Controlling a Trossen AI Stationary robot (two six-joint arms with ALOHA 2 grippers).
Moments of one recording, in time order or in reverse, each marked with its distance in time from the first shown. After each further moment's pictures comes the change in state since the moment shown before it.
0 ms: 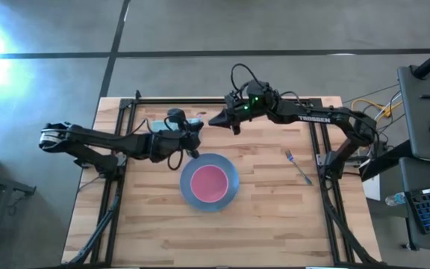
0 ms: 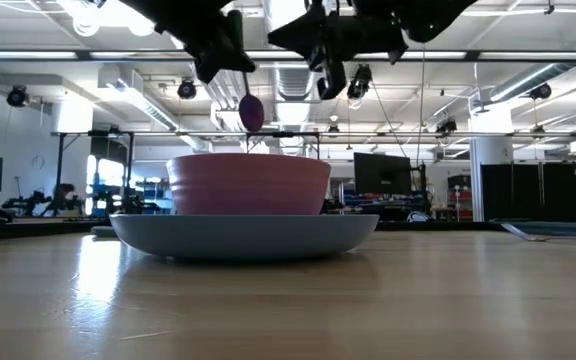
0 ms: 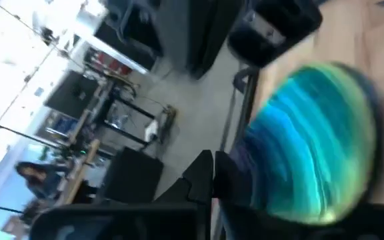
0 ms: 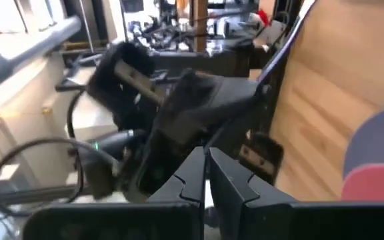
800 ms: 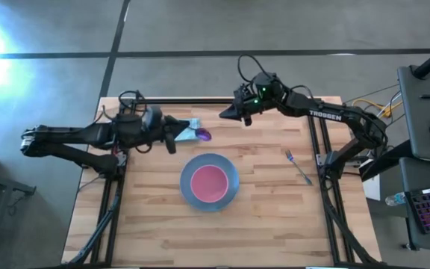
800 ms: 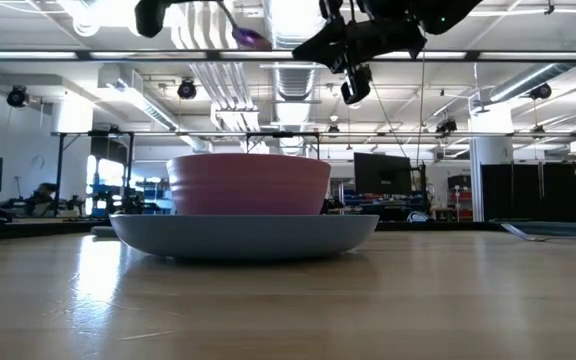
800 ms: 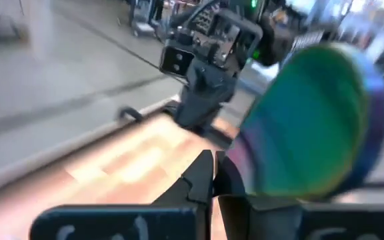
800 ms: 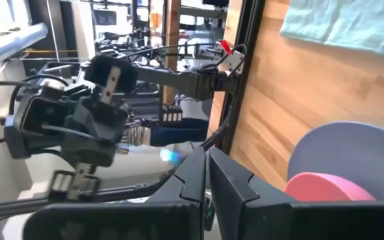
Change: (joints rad) left arm 0.032 -0.323 0.075 -0.274 0.371 -1.144; right arm -0.082 -0.094 0.002 -0.246 0.001 -0.187
